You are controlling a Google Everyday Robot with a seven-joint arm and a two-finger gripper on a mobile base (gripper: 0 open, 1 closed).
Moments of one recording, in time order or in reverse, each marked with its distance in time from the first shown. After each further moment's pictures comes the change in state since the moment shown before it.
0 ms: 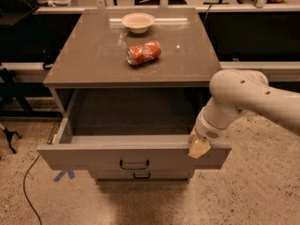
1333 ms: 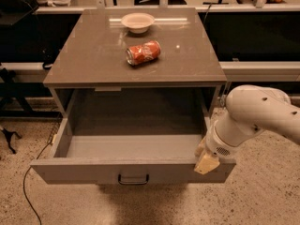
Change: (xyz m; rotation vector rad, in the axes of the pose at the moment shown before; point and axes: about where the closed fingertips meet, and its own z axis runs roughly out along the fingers) arm 0.022 0.044 0.000 -0.001 -0.057 0.066
